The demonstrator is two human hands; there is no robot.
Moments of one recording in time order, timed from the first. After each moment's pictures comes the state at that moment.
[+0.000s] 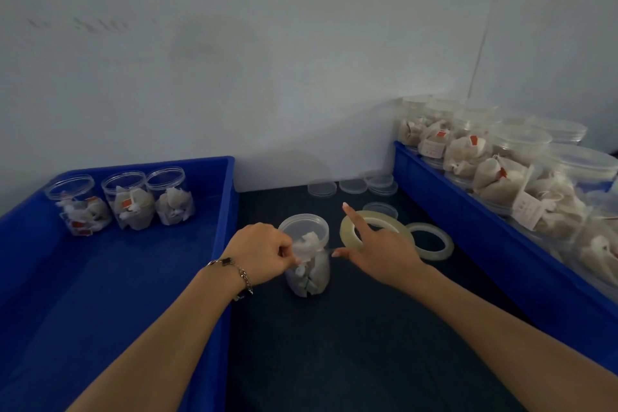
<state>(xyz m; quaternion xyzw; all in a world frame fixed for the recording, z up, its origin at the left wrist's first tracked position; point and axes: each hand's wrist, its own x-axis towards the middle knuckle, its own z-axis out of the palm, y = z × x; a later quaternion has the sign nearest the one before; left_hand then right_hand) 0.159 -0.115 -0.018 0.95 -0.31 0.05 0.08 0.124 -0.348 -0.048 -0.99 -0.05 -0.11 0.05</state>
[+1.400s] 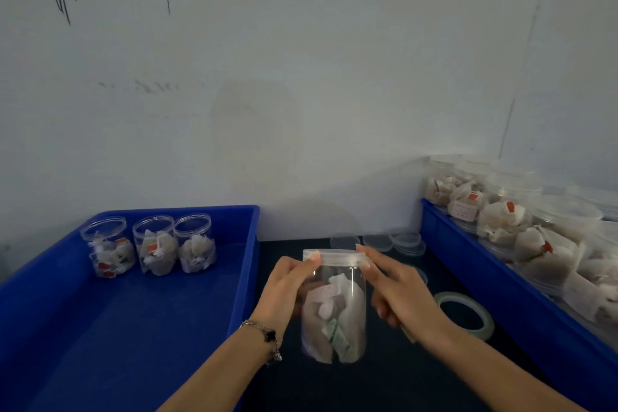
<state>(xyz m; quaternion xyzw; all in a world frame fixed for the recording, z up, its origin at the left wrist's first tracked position) 0.145 -0.136 0.001 0.68 -0.06 -0.05 0.73 0.121 -0.324 0.004 -0.82 -0.08 -0.08 0.57</state>
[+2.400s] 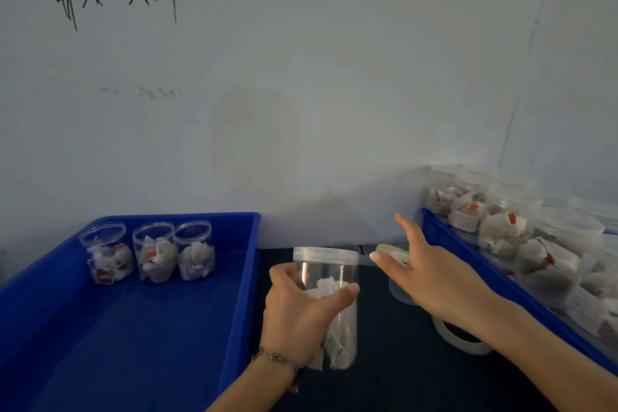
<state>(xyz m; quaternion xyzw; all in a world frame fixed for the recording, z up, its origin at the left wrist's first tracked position) 0.123 -0.148 0.009 0.79 -0.03 0.11 0.60 0.100 -0.332 0.073 -0.98 -0.01 -0.11 0.18</state>
